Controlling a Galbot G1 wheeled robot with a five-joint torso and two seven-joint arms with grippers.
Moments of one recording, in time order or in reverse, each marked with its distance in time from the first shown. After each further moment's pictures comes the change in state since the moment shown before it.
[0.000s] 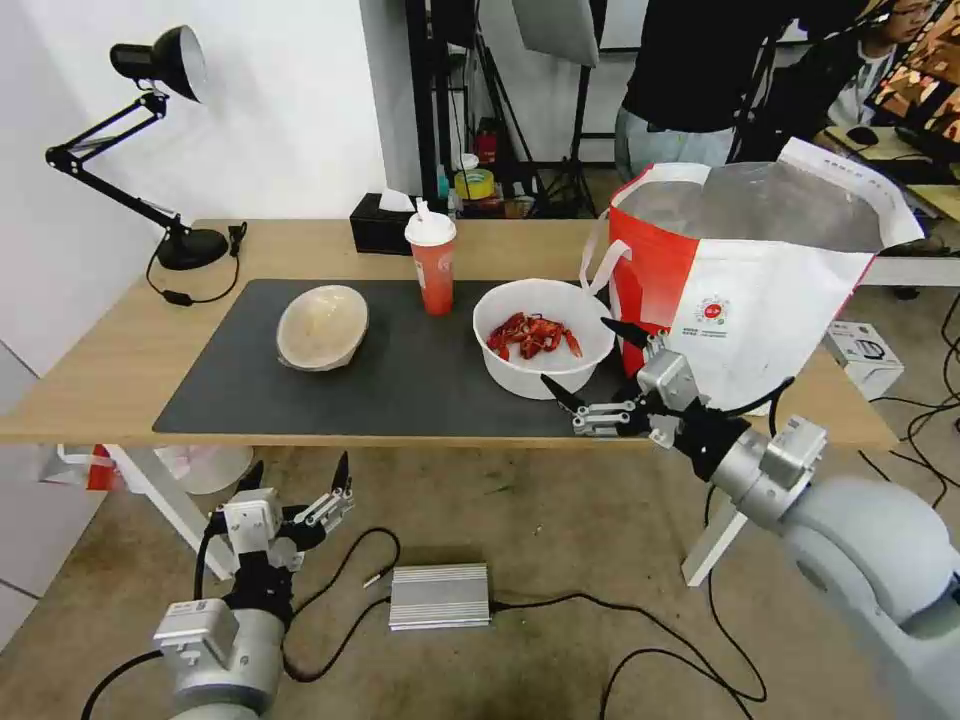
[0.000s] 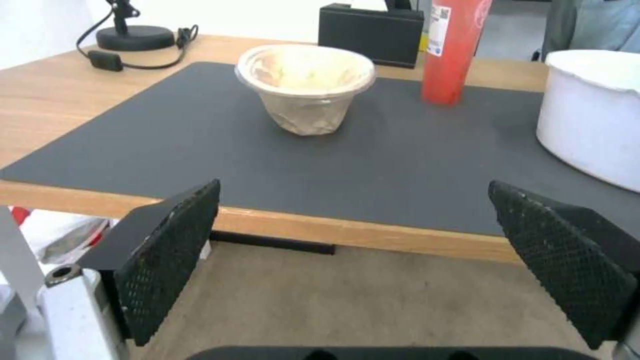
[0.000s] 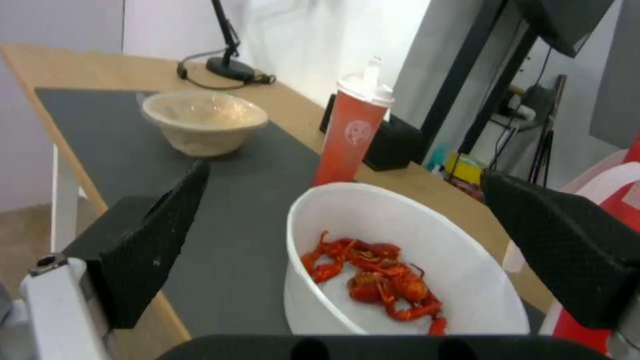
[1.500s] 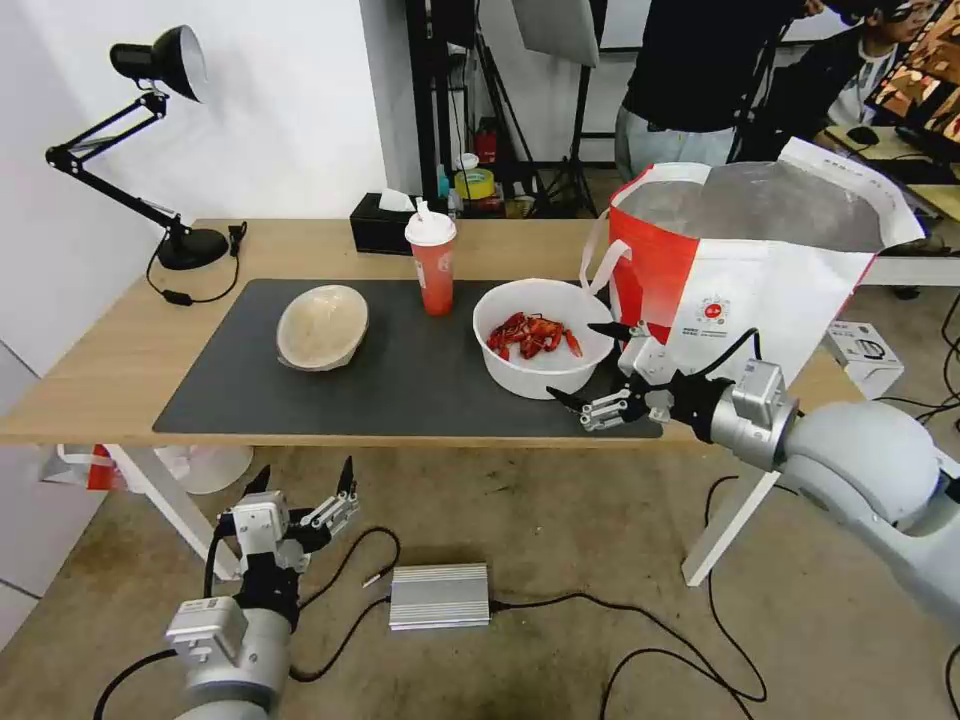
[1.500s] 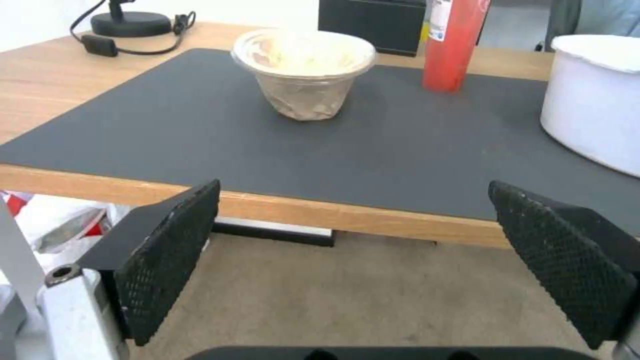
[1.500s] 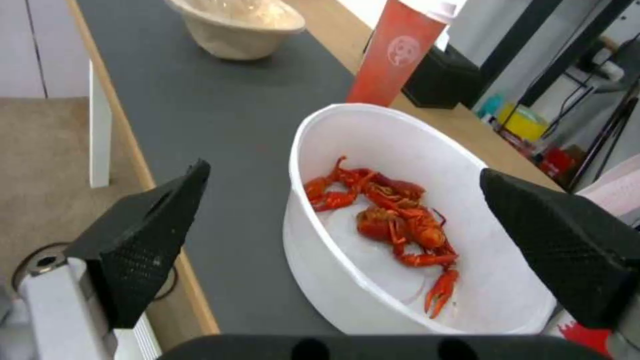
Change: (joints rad) left arm -0.008 0.000 0.012 0.024 0.004 -0.002 -0.008; right arm 0.292 -0.230 -0.230 -0.132 0.102 -0.085 -0.066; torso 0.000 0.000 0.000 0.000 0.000
